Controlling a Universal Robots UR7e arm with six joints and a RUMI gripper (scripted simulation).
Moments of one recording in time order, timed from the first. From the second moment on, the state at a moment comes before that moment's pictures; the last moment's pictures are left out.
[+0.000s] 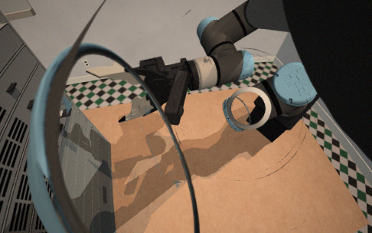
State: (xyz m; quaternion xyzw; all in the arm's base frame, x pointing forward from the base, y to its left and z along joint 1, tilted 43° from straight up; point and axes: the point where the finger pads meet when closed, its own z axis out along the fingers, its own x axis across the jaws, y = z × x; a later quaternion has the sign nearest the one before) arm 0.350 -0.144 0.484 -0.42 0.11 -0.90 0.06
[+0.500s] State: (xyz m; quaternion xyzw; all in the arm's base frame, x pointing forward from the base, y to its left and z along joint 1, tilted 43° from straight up) arm 0.348 -0.146 0.488 -0.44 0.10 -0.89 0.08
